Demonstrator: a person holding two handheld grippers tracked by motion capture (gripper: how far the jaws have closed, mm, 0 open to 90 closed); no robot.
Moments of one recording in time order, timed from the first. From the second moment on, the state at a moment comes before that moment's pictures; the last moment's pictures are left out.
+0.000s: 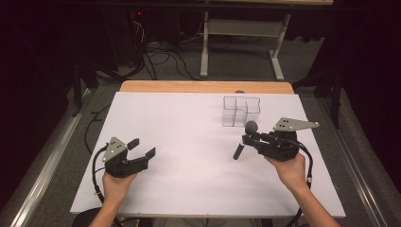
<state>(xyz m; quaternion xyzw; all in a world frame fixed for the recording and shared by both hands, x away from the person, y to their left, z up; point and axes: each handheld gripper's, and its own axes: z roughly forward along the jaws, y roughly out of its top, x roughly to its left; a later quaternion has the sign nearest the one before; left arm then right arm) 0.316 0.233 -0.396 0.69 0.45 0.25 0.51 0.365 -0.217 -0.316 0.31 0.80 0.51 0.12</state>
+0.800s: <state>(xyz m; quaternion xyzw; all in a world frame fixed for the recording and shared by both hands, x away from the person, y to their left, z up) 0.317 0.234 -0.397 0.69 0.45 0.22 0.52 0.400 -0.238 -0.280 0.36 0.78 0.49 0.16</state>
